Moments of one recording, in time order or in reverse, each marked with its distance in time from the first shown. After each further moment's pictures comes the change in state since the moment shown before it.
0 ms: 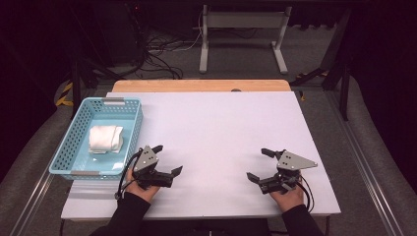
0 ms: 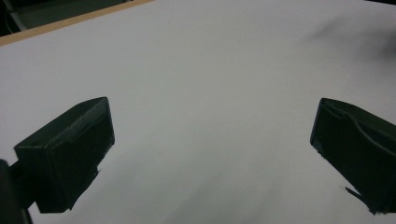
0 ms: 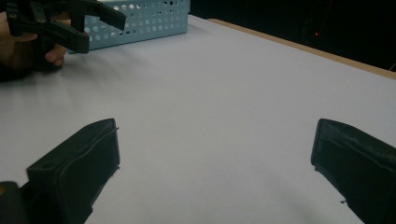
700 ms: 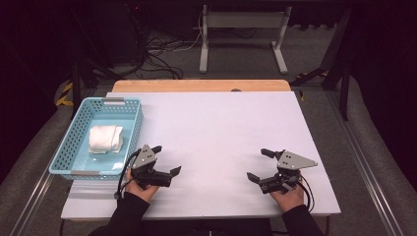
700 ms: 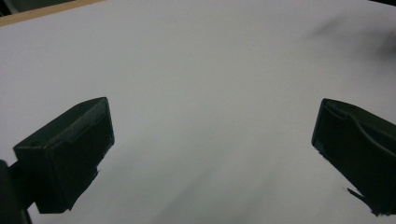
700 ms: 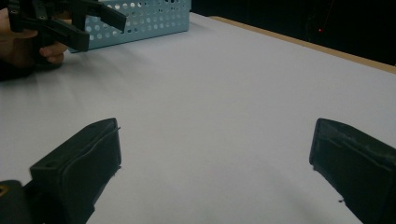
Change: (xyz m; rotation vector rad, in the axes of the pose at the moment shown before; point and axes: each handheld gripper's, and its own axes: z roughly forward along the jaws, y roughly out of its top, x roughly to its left) left arm 0.004 0.001 -0.003 0.035 -0.013 -0.045; right arm -0.001 0.000 0.000 0.010 0.009 0.011
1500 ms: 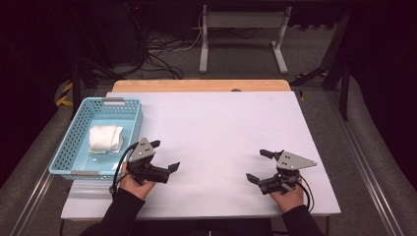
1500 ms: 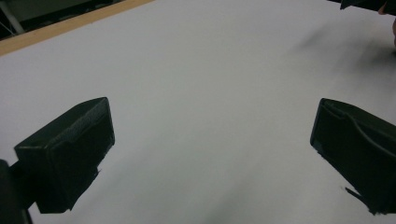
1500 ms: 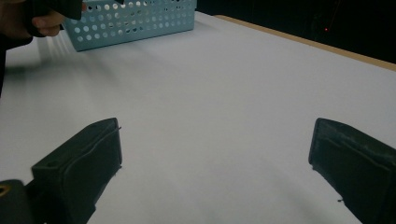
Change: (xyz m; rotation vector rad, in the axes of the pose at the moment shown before) left arm -0.002 0.035 -0.019 0.030 -0.008 0.044; right arm 0.001 0.000 0.001 0.003 0.018 -0.006
